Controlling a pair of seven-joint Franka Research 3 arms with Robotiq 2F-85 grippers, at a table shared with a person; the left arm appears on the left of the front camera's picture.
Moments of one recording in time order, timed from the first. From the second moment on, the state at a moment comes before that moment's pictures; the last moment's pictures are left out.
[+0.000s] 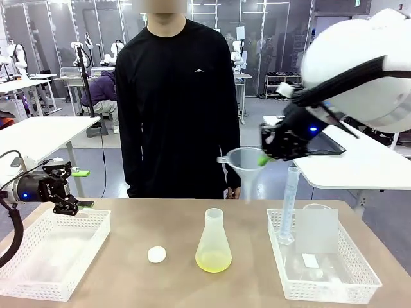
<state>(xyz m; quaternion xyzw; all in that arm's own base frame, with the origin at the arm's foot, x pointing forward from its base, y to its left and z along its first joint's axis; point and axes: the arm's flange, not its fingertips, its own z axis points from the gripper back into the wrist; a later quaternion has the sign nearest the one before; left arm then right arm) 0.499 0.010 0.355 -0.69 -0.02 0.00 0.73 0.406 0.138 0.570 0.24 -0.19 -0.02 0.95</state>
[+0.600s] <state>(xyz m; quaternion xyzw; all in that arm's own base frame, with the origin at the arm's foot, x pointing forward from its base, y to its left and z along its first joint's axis) 0.499 0.010 0.355 -0.69 -0.02 0.00 0.73 0.391 -0.002 0.563 0.21 -0.17 -0.13 0.95</state>
